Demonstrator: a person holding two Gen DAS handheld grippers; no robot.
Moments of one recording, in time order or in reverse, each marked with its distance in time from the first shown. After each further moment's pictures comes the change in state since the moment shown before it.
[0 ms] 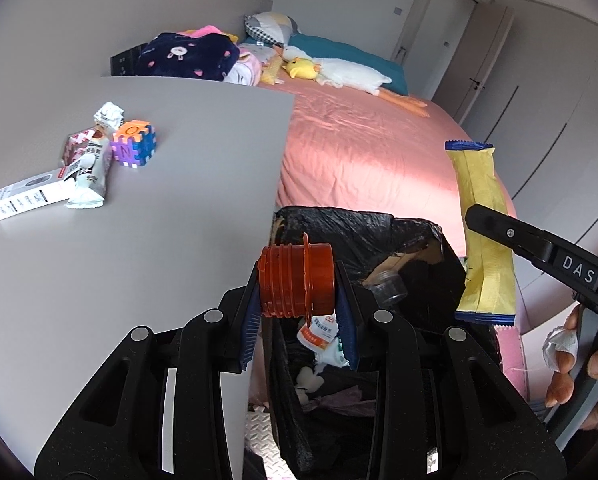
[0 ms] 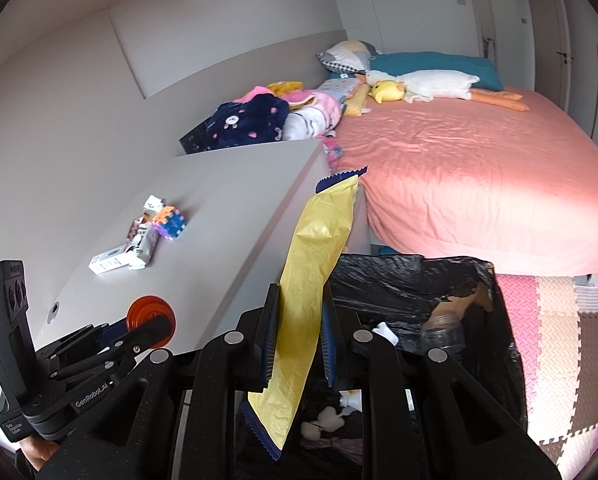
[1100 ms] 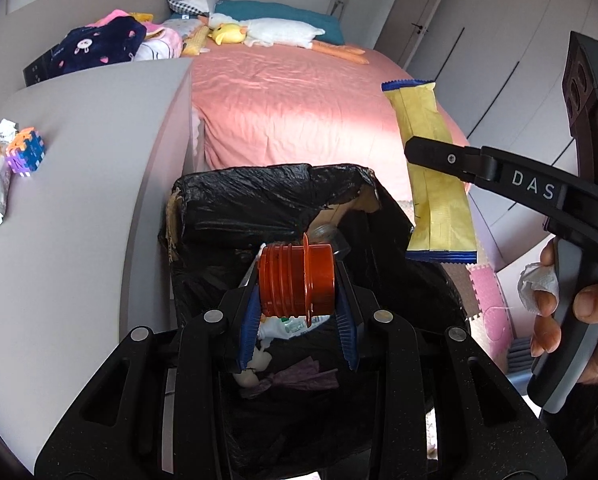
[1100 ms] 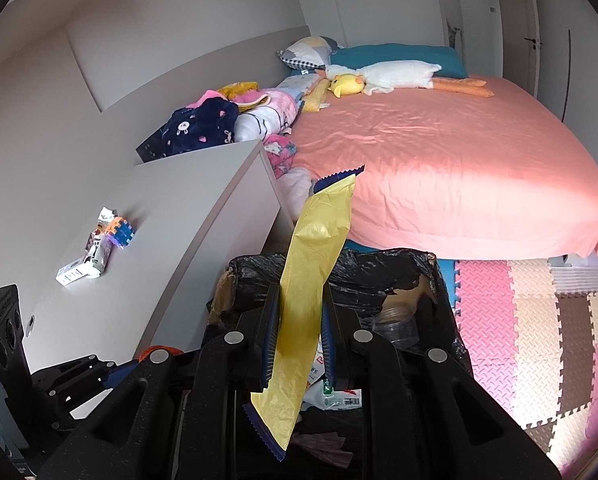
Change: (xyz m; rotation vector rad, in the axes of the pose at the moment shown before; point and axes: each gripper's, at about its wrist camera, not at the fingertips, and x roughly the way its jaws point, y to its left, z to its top) left arm 0.036 -0.074 -0.010 0.157 0.153 -0.146; right arm -0.002 -0.053 0.001 0.050 0.017 -0.086
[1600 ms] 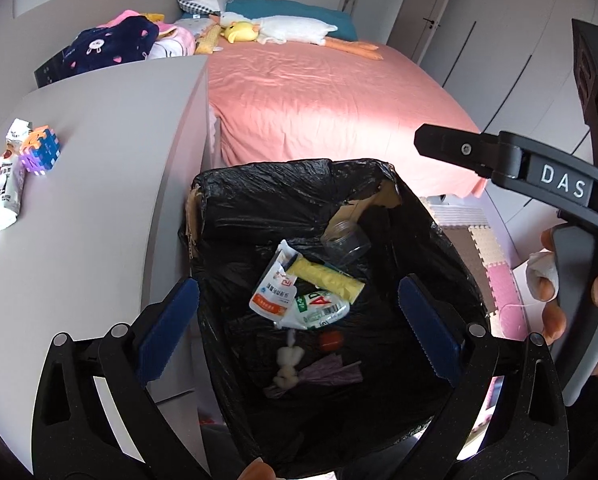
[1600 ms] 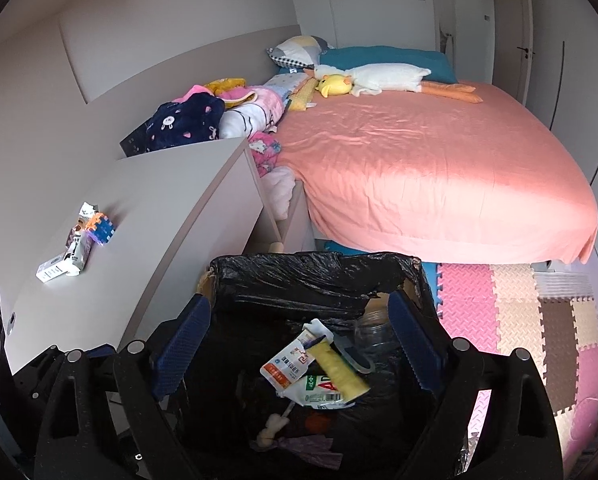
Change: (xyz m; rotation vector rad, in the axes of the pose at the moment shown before) left arm 0.001 0.007 -0.001 0.011 0.003 0.070; right arm 0.008 0.000 0.001 -0.011 0.007 -0.073
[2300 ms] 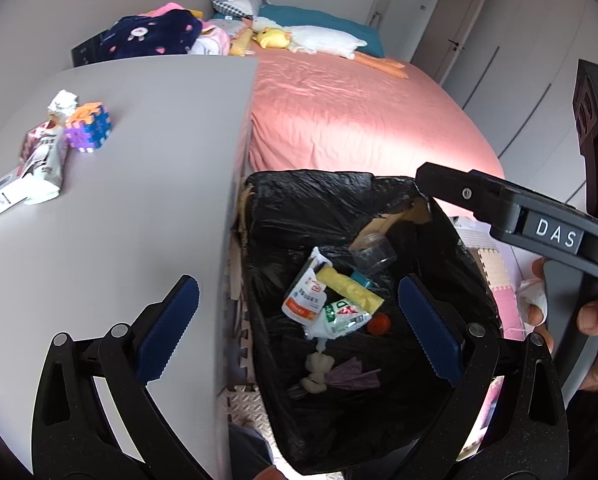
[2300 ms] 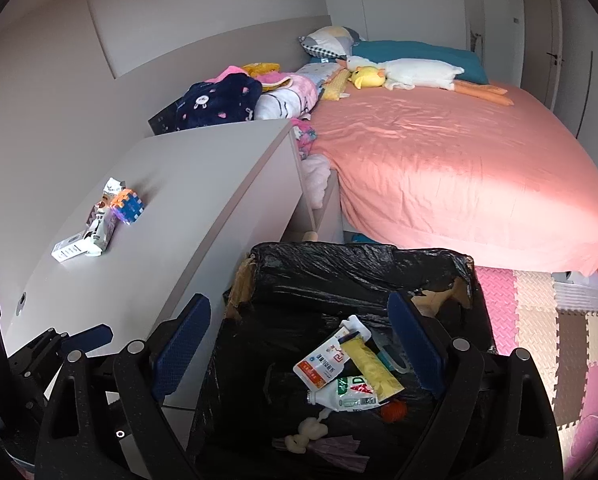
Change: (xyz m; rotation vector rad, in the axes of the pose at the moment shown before) left arm -0.021 0.052 -0.009 -0.100 -0.042 0.047; right arm 0.024 0.056 -0.004 -0.079 0.033 0.086
